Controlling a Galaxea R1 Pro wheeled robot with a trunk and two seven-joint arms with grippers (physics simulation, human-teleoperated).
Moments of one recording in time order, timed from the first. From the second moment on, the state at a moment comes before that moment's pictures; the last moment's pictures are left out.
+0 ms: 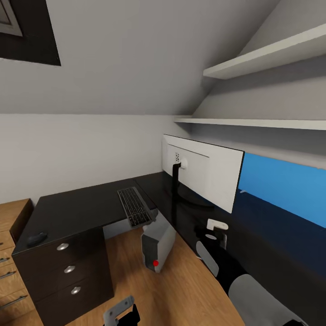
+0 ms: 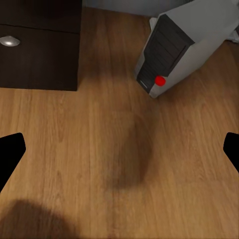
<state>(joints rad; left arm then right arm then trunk) 0.13 0.00 -0.61 -1.56 0.64 0.10 0.95 -0.68 0.05 0.37 -0.71 -0.53 0.18 -0.64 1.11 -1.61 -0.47</state>
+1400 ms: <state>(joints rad) 0.13 0.00 -0.54 -1.57 0.64 0.10 0.96 -0.70 -0.02 0.21 -0.67 -0.53 0.24 -0.64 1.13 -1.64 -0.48</state>
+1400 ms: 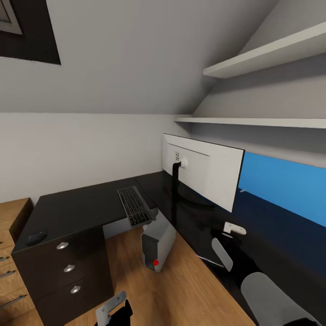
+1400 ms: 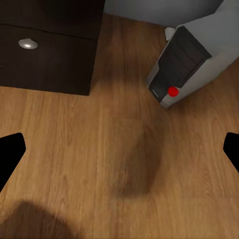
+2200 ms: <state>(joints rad) 0.13 0.00 -0.54 -1.57 0.64 0.10 0.96 -0.70 -0.01 0.21 -0.67 -0.53 0.24 -0.64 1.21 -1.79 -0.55</state>
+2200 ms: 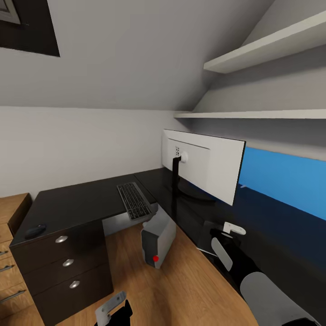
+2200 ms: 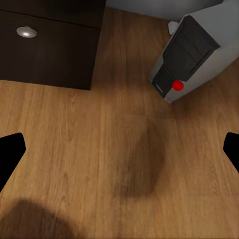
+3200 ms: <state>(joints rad) 0.13 0.00 -0.54 -1.57 0.64 0.10 0.96 -0.70 -0.01 0.21 -0.67 -0.52 0.24 -0.64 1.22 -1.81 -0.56</state>
